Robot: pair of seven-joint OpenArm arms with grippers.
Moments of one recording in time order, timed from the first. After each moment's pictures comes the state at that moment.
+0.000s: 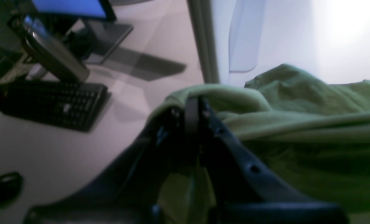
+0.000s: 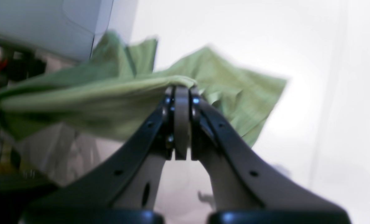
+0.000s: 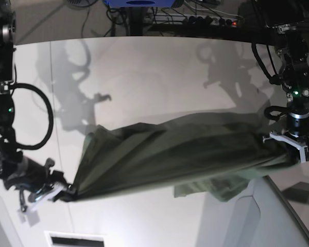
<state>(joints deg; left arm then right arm) 6.3 -16.7 -21.1 96.3 -1.4 -1.6 19.3 17.4 20.3 -3.0 90.2 51.5 -0.7 -55.1</state>
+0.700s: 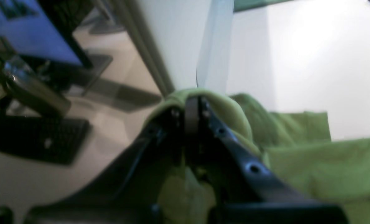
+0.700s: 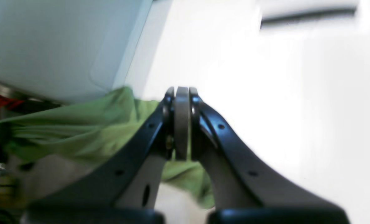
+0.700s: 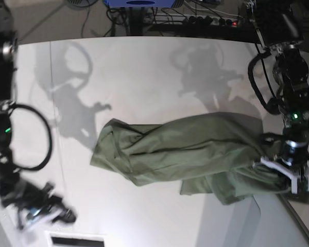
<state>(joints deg) -1.2 -15.2 -16.5 102.1 -0.1 -5.5 31.6 21.9 16.6 -1.2 87.2 51.4 -0.7 -54.0</state>
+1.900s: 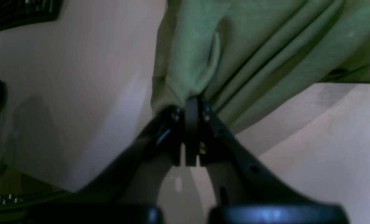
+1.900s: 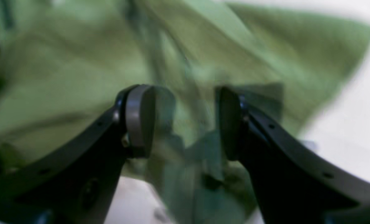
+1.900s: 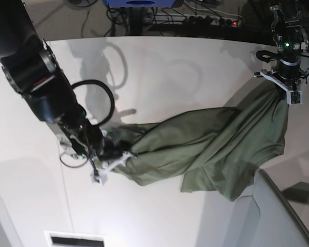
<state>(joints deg) 24.3 -14.7 -24.4 92.5 -1.2 -5.7 19.9 31.1 3.7 -33.9 31.0 51.5 0.2 -21.9</state>
